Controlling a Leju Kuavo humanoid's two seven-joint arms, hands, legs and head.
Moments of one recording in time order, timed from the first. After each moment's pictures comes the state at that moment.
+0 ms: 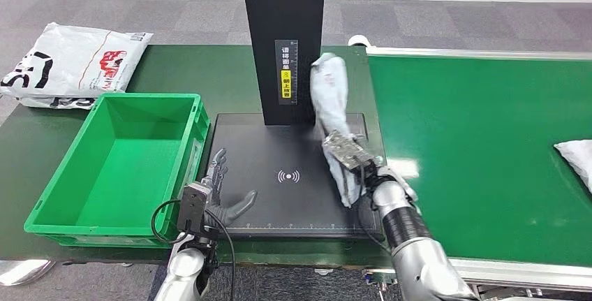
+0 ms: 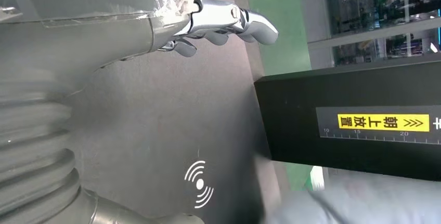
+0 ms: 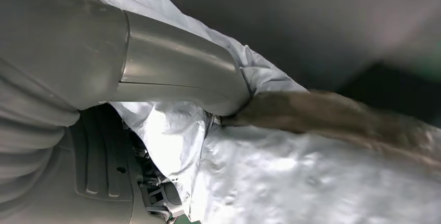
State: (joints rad) left arm -0.13 -0.30 0.01 -1.15 -0.30 0.10 -0.52; right arm -0.61 0.31 -0.16 -0.55 0.82 0.23 -0.36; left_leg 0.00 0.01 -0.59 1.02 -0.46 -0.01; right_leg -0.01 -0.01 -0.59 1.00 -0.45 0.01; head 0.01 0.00
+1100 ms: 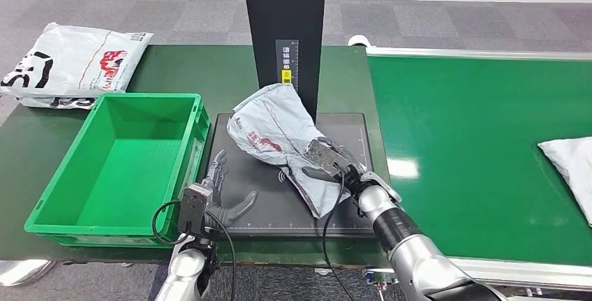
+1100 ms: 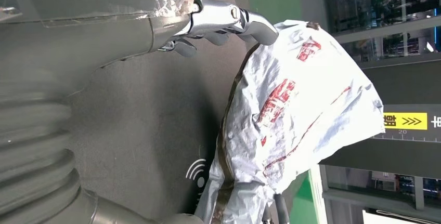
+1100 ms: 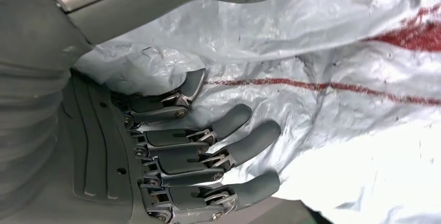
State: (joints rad) left arm -0.13 -0.30 0.01 -1.14 -0.29 0.10 -0.54; right arm -0.65 0.24 0.18 -0.40 0.52 0.15 -0.23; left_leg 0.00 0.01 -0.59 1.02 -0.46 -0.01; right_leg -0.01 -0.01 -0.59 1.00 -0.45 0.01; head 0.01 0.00
